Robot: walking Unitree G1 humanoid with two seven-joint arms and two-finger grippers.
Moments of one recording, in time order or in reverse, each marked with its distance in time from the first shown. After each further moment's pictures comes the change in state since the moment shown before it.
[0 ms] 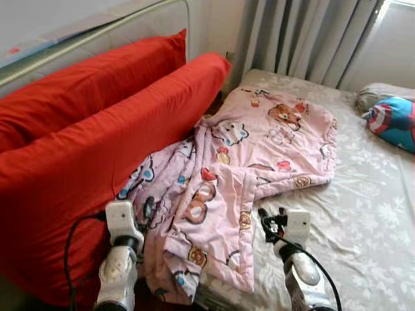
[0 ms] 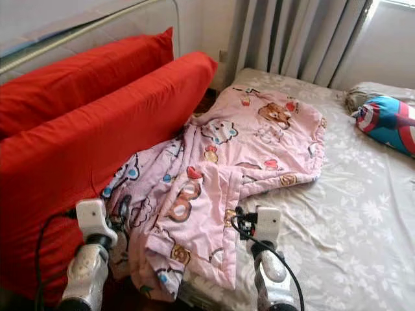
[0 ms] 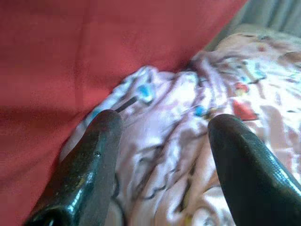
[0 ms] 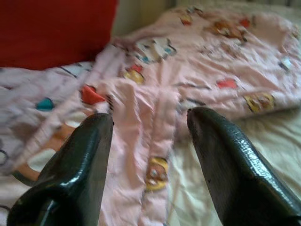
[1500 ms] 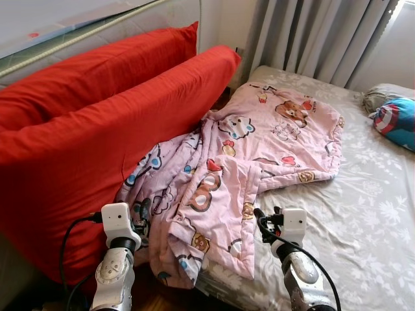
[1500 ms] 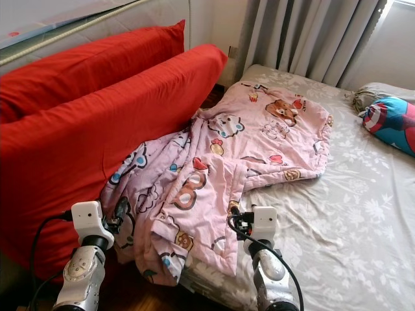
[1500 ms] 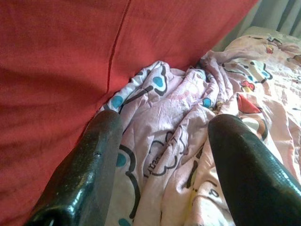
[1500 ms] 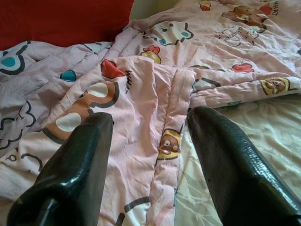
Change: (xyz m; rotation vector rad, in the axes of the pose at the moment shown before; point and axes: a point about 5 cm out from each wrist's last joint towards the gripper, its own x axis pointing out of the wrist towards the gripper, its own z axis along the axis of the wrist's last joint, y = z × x) left arm 0.001 -0.001 0.015 -0.001 -0.008 0.010; right arm -0.001 -0.001 -0.006 0.010 0.041 0.028
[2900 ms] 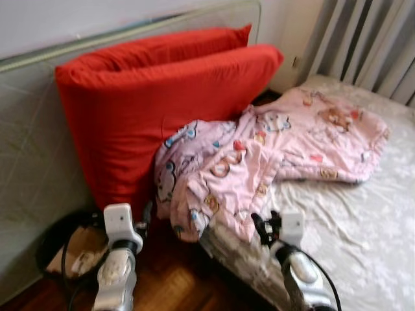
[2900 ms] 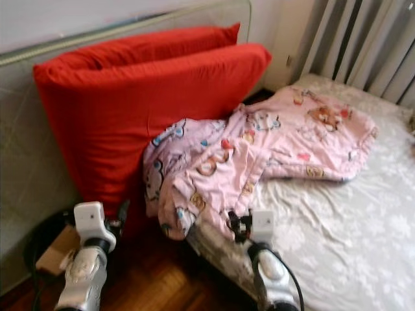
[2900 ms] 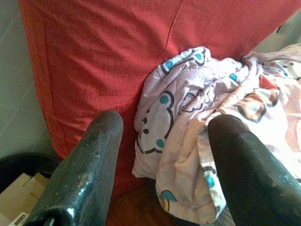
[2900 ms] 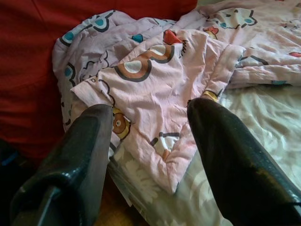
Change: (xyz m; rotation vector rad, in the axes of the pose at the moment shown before) left arm -0.002 -0.003 -0.005 -0.012 0.026 0.002; right arm 0.001 0.000 -0.002 -0.005 0.024 0.035
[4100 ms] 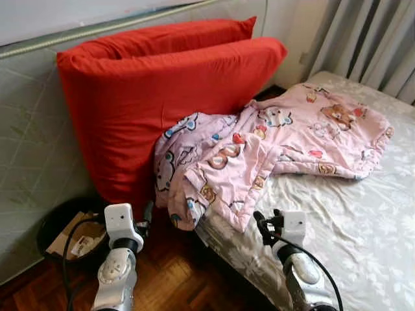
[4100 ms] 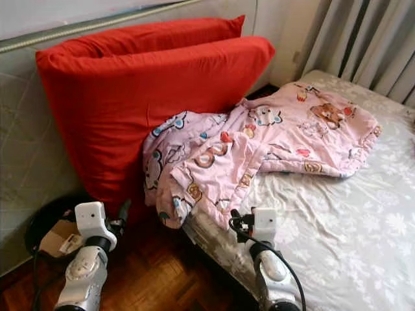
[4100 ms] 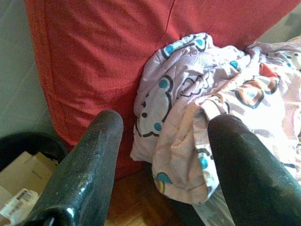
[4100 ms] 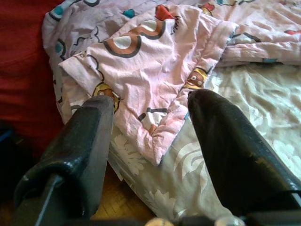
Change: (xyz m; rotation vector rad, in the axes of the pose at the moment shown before) left arm 0.004 0.004 0.004 0.007 0.002 -0.013; right arm -0.002 -0.003 -0.002 0.017 0.001 -0.041
